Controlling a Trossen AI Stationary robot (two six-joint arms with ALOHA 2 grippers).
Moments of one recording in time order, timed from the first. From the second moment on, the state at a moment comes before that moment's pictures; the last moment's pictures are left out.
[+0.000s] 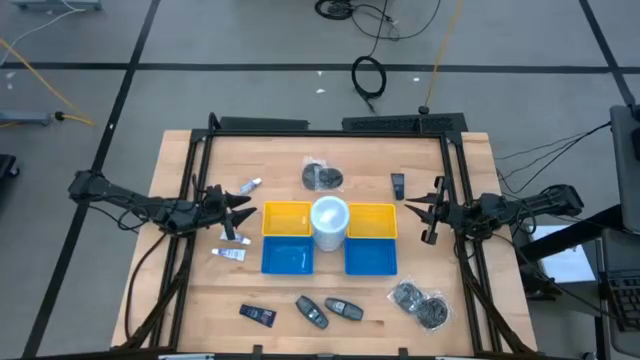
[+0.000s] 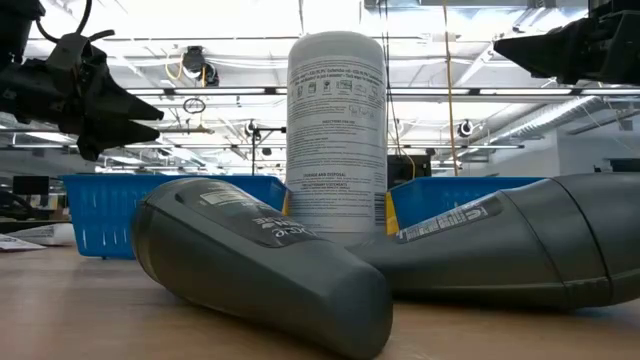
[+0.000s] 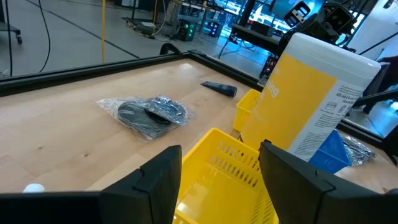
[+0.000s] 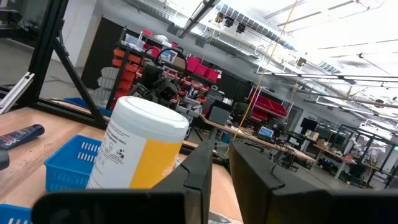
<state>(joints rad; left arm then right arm) -0.30 0.31 0.02 0.12 -0.63 -0.45 0.22 0.17 0.02 0.42 0.36 -0.48</state>
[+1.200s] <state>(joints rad) -0.30 0.31 0.02 0.12 -0.63 -0.40 0.22 0.17 0.02 0.42 0.36 -0.47</state>
